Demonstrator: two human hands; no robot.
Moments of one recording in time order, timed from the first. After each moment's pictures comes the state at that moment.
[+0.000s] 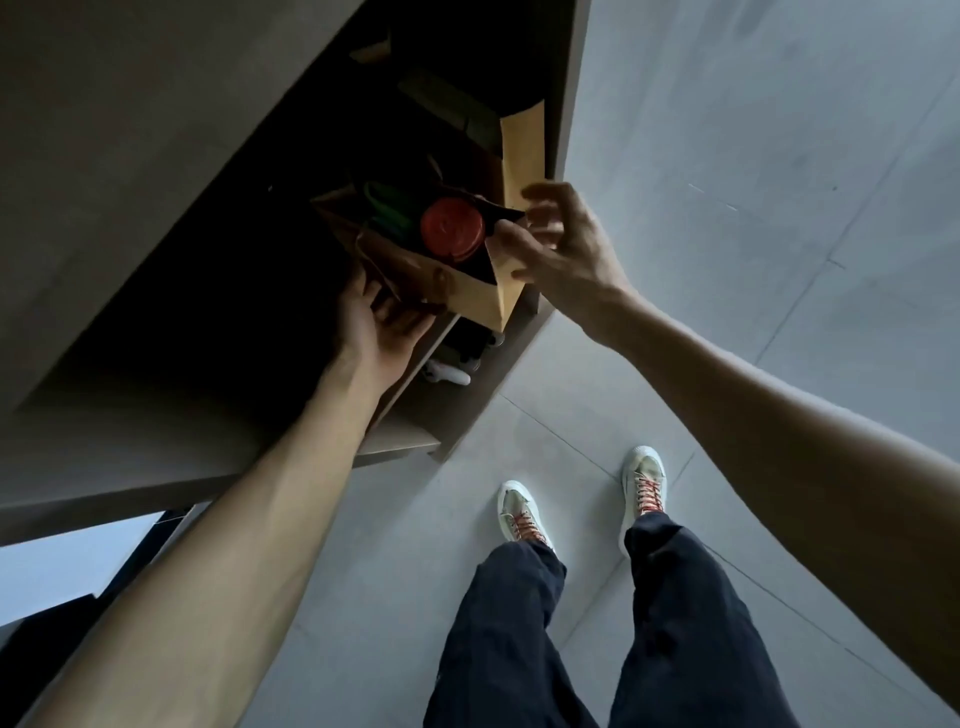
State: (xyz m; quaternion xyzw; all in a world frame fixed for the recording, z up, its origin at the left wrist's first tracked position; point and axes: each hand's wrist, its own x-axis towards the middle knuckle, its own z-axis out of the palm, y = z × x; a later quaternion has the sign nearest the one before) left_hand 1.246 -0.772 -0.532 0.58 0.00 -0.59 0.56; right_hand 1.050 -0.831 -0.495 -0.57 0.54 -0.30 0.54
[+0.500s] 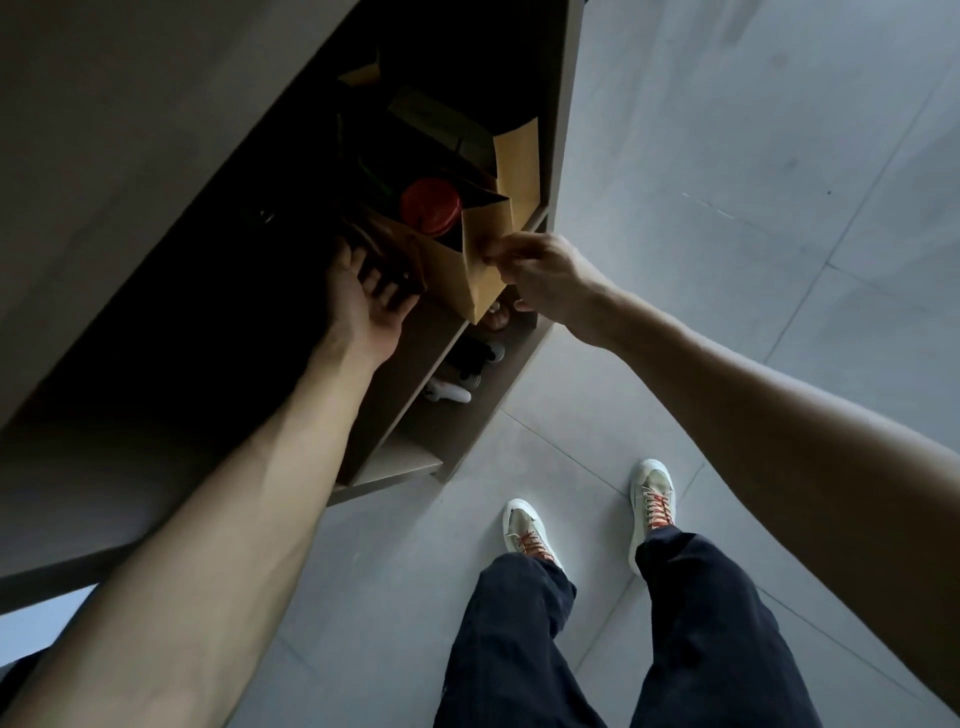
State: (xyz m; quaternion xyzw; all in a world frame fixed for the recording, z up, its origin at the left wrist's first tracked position) left_hand 1.253 -0.813 -0.534 0.60 -0.06 -0.55 0.58; right_hand 1.064 -0.850 -0.497 -0.55 0.56 -0.15 0.60
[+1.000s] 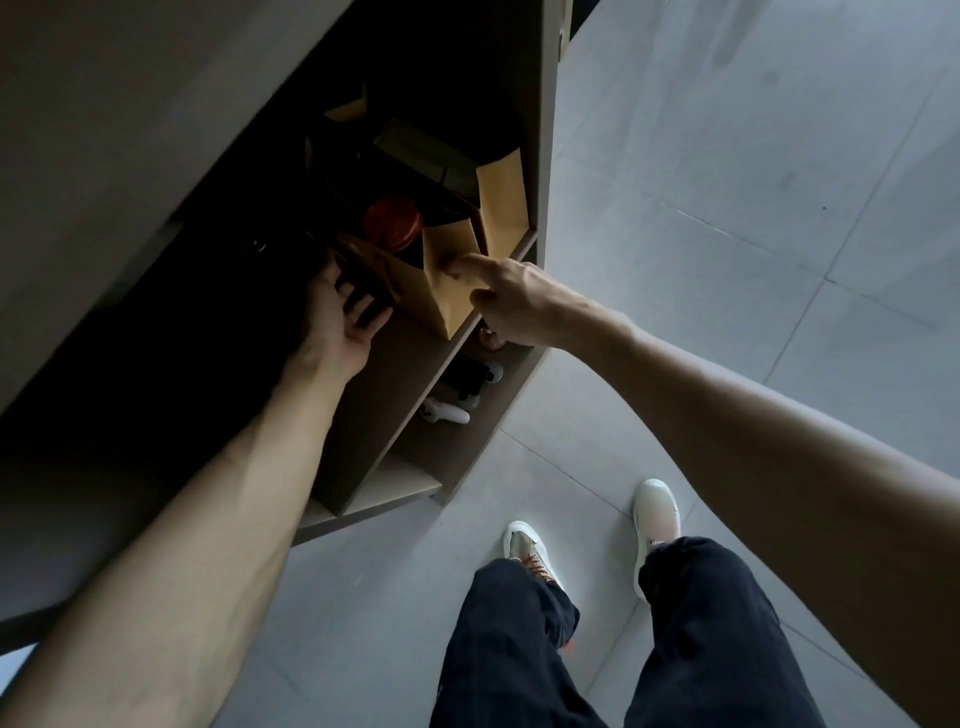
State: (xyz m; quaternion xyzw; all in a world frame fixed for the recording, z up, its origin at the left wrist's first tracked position) left_hand 1.268 -0.828 -0.531 0.64 -0.11 -0.52 0.55; right_hand 1.068 -0.867 -0.507 -0.75 0.45 -0.07 0.47
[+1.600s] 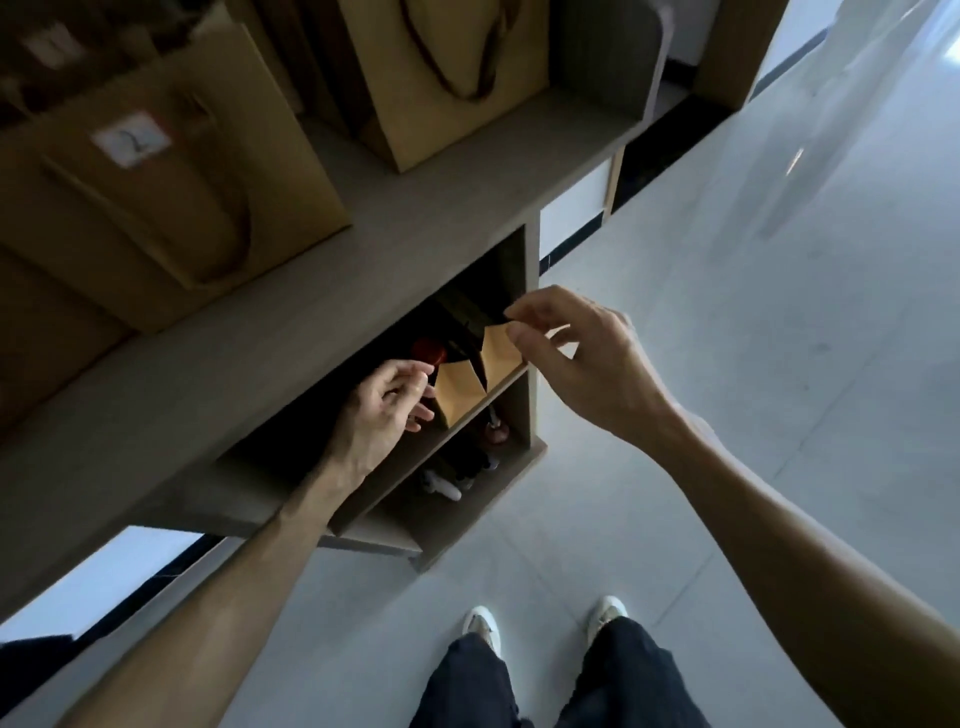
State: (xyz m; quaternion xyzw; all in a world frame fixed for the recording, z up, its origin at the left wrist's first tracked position) left_hand 1.178 -0.753 -0.360 0.72 -0.42 -0.38 0.41; right_hand 0.960 -0.848 -0.306 -0.79 0.34 -0.37 0.35
